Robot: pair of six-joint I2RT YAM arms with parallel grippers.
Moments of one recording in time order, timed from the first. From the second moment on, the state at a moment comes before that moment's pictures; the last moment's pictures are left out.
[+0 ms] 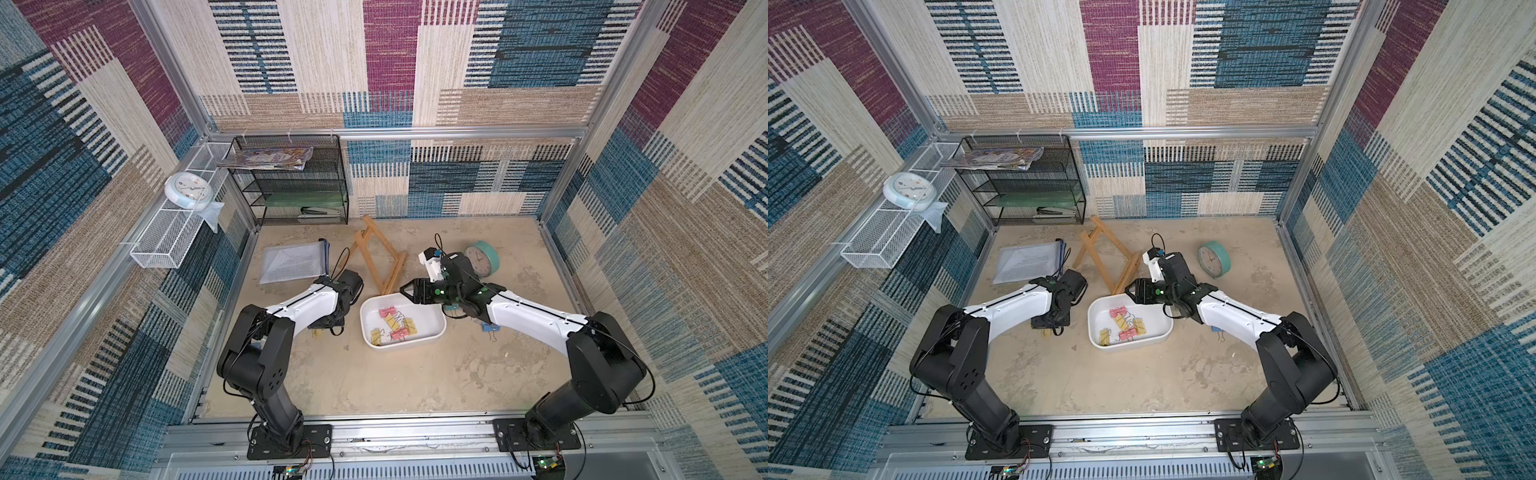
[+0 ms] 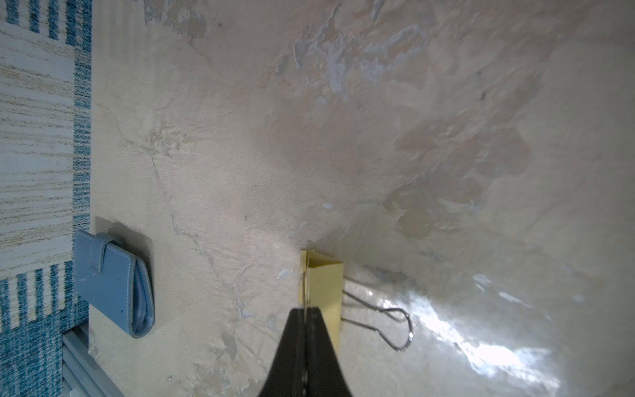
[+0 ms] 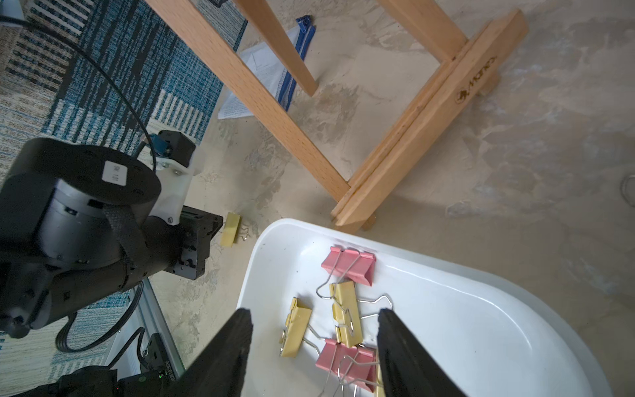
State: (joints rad) left arm -0.39 1.71 1.05 -0.87 -0.53 -0.58; right arm 0.63 1.57 0.99 -0.03 -0.35 0.54
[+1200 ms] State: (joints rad) left arm -0.38 1.52 1.01 -0.87 -0.29 -0.60; right arm 0.63 1.47 0.97 -0.09 -0.26 0.48
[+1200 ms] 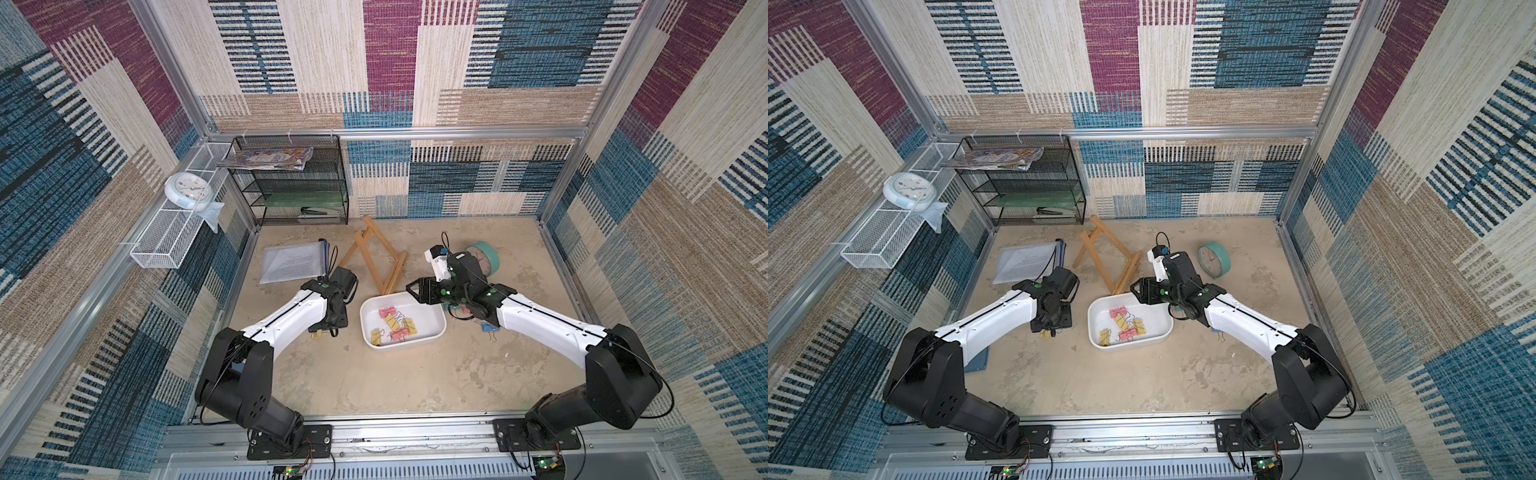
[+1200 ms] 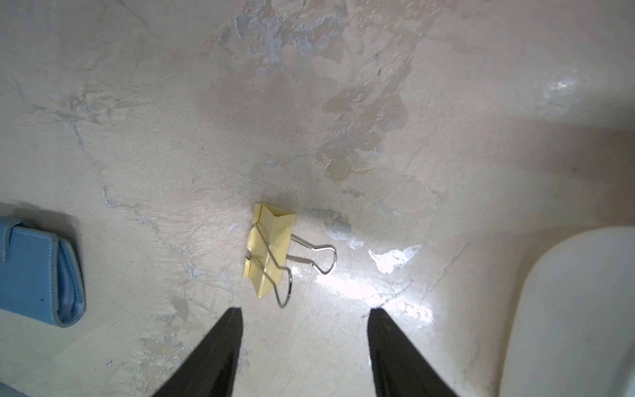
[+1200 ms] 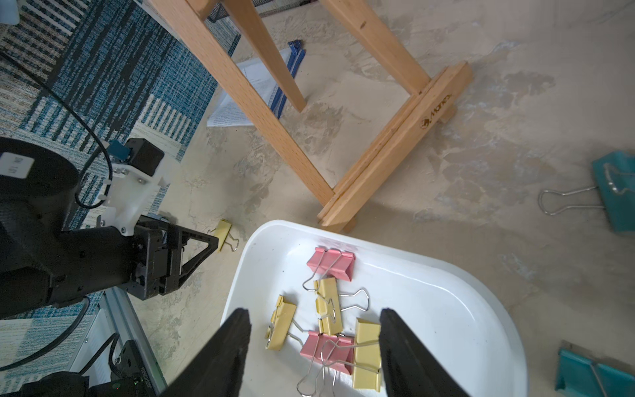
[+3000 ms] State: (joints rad) left arm -0.70 1.53 1.14 -0.71 -0.02 -0.62; right arm 0.60 1.46 0.84 0.01 -0.28 0.58
